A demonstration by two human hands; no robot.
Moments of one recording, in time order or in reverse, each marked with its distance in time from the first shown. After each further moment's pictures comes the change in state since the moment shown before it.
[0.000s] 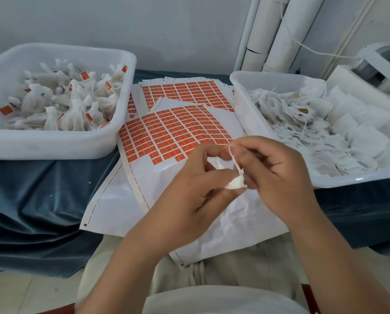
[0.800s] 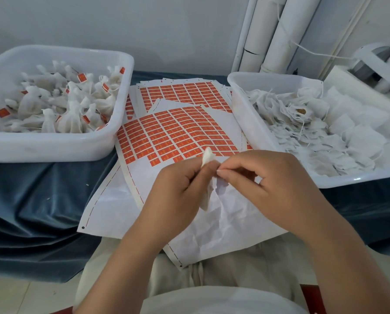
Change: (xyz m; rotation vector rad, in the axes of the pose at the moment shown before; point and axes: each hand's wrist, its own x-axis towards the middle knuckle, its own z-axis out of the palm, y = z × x) left_hand 0.002 -0.005 -0.001 -0.066 0.191 -0.325; right_hand 0.000 -0.016 -0.013 -0.490 -0.269 -0.111
